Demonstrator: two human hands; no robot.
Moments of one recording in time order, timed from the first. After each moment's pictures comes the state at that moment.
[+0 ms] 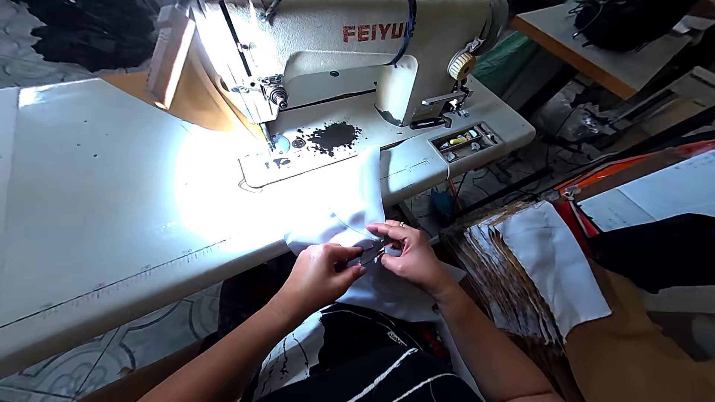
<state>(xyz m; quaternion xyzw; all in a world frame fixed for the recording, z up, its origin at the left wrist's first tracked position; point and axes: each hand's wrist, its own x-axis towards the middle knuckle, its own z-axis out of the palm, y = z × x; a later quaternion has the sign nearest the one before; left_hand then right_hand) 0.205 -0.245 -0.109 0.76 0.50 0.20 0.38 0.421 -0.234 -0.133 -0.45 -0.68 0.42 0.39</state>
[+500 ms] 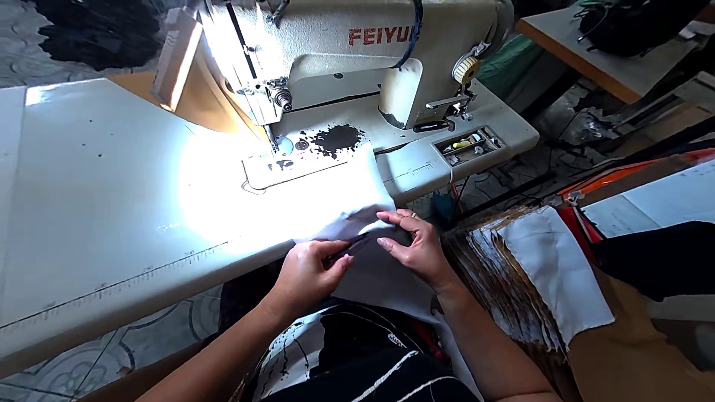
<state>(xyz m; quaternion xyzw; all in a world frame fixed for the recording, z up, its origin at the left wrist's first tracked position) 0.192 -0.241 -0.123 0.74 0.52 0.28 0.31 0.426 -0.218 -0.133 -0.45 -0.69 0.32 0.46</state>
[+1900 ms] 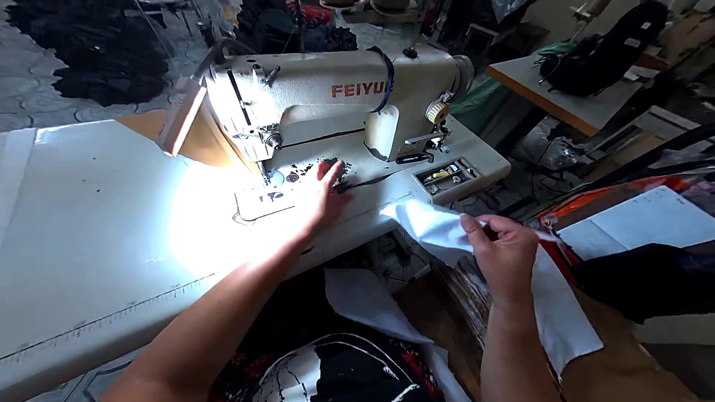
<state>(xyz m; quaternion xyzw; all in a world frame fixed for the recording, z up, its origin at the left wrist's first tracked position) 0.231 -0.089 -0.098 0.79 0.49 0.35 0.10 0.520 -0.222 -0.060 -0.62 -0.62 0.00 0.49</state>
